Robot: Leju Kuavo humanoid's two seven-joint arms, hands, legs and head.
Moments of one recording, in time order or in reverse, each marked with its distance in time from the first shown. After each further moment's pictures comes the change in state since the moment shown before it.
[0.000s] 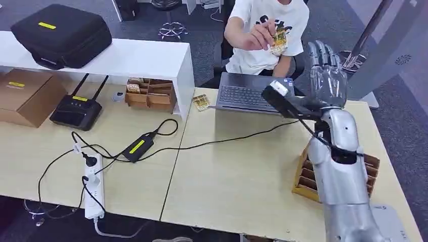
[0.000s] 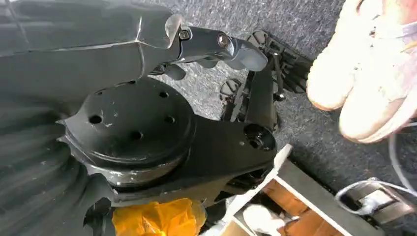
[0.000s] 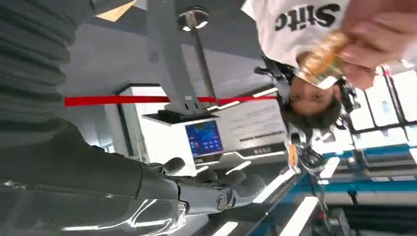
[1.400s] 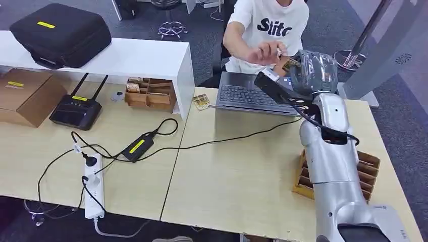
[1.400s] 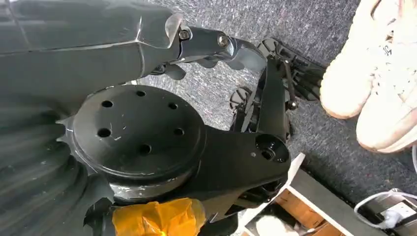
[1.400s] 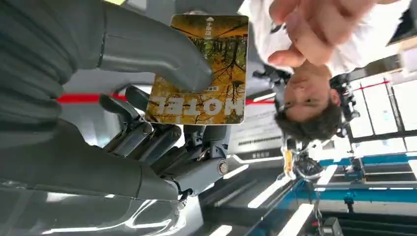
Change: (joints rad) left arm -0.001 0.011 -0.077 0.000 0.050 0.012 0.016; right arm -0.061 0.095 -0.094 0.110 0.017 -0.016 -0.097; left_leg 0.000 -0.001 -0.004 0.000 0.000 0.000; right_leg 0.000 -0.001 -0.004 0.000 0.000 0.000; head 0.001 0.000
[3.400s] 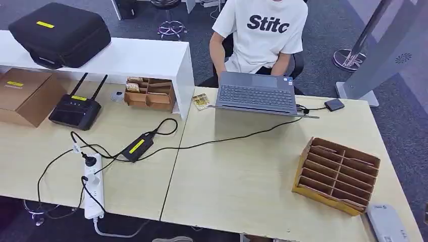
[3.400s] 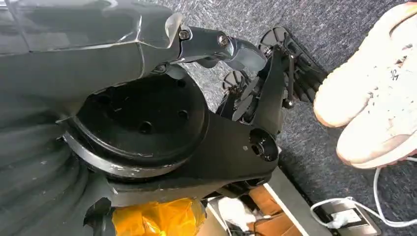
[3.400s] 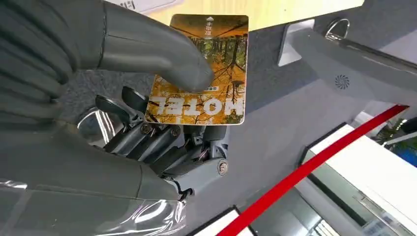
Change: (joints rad) left arm 0.024 -0.101 0.273 0.000 0.000 0.105 -0.093; right arm 0.814 0.010 -1.020 -0.653 -0.790 0.246 -0.173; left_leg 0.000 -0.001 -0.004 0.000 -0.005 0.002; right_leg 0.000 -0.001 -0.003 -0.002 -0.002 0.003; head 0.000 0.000
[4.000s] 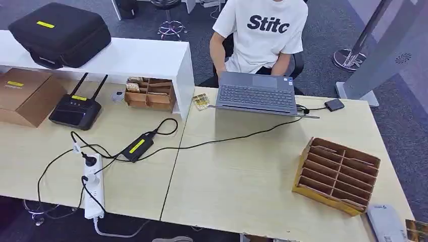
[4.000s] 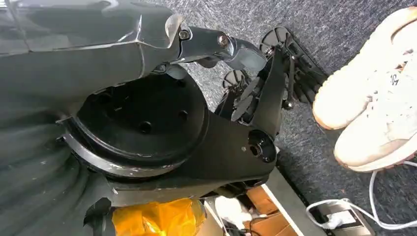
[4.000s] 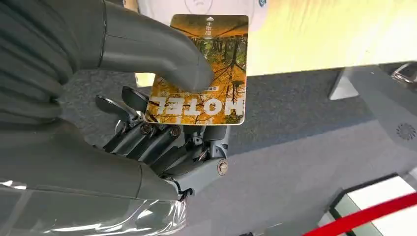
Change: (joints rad) left arm -0.001 -0.006 0.026 0.000 0.000 0.010 0.002; right arm -0.004 0.003 -0.045 0.064 0.218 0.164 -0.002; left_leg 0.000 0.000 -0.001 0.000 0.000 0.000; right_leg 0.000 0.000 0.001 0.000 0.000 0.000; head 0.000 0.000
